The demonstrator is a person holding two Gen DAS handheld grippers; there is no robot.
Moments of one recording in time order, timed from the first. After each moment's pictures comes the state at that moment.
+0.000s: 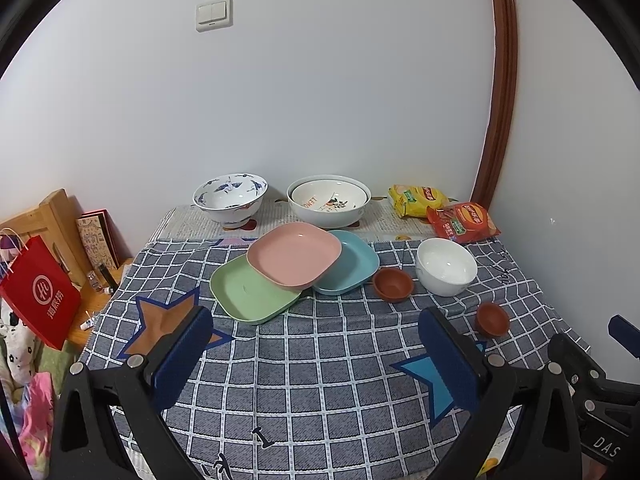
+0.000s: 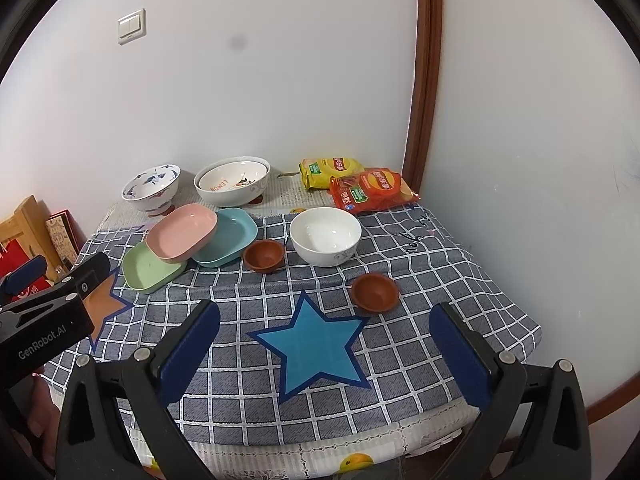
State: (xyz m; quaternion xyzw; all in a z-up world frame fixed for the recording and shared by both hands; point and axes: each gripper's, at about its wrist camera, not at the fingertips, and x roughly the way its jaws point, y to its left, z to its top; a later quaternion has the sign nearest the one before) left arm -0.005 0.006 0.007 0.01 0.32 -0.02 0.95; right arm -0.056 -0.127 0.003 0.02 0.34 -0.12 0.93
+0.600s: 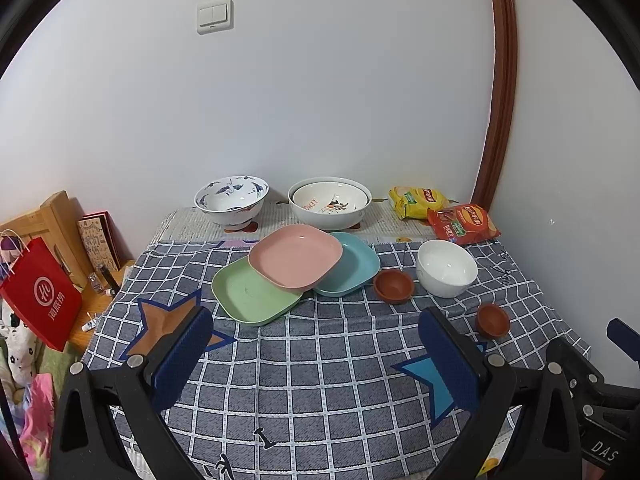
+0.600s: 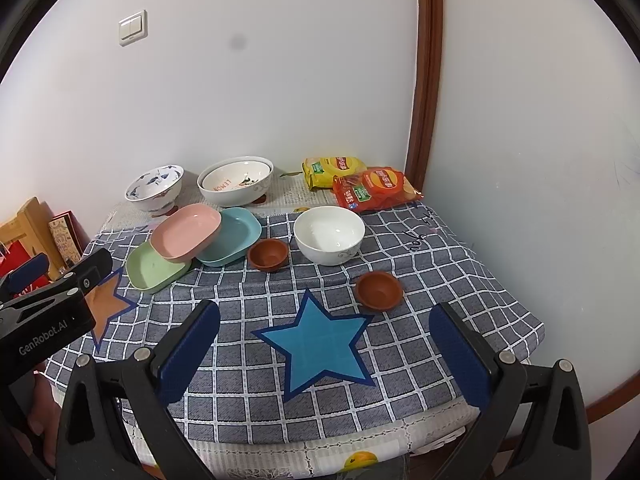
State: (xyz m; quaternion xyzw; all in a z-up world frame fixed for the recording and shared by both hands) left arm -0.004 0.005 0.008 0.01 0.31 -0.02 0.95; right arm -0.058 -0.124 0.004 0.03 0.34 -0.12 0.93
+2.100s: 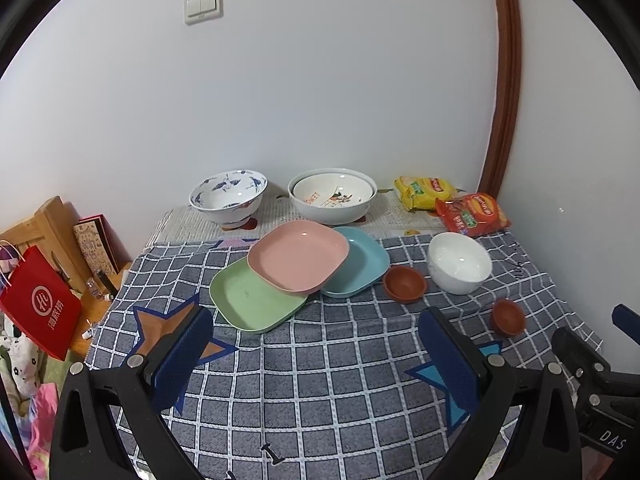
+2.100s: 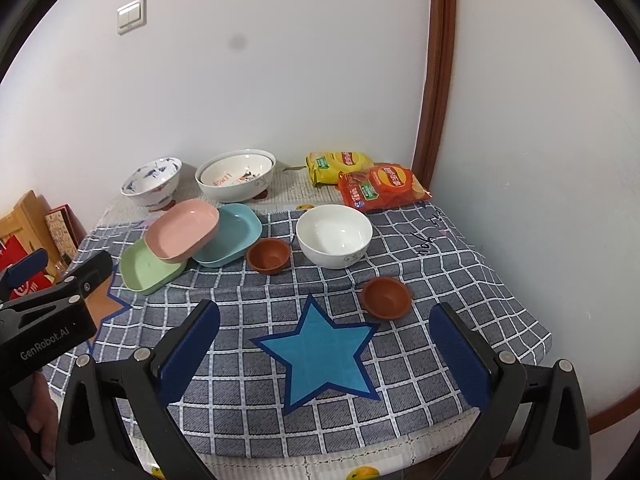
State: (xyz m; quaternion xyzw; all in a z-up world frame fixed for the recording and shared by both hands) left arm 0.030 0.007 -0.008 0.03 0.33 -0.02 0.94; right arm -0.024 -0.122 -0.006 0.02 0.36 -0.12 0.93
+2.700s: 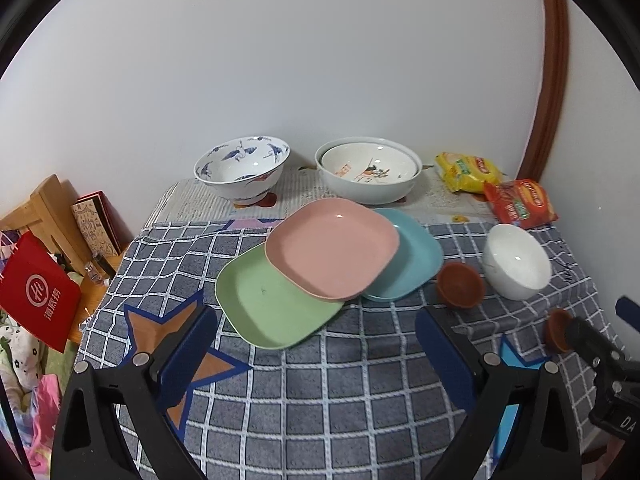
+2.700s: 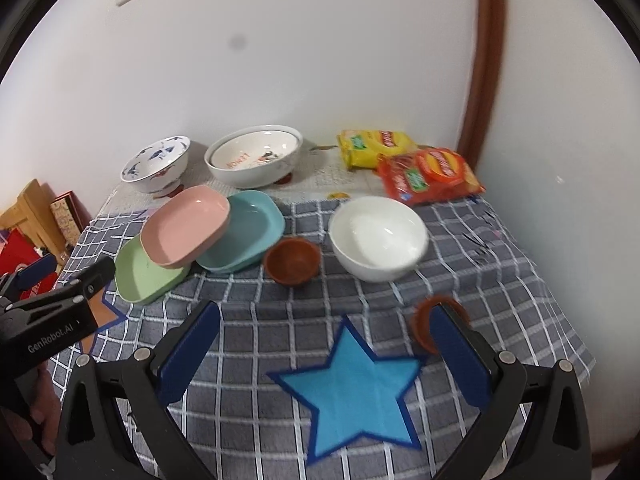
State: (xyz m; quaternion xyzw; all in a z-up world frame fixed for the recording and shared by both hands) left arm 0.110 0.035 -0.054 0.02 0.38 0.02 0.92; right arm 0.072 -0.118 -0.049 0.02 0.40 -0.06 0.92
